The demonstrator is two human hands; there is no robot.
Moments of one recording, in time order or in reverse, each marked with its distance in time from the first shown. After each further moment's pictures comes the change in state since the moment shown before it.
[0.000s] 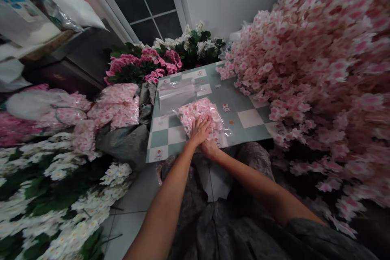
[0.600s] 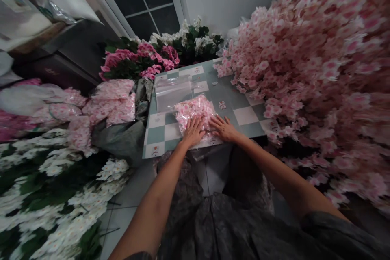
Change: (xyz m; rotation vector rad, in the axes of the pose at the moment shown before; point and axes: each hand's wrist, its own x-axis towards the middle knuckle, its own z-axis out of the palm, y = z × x) left_hand -0.017 -0.014 0.012 0.140 0.047 0.109; right_hand -0.032 0.128 -0.052 -0.092 -0.074 -0.053
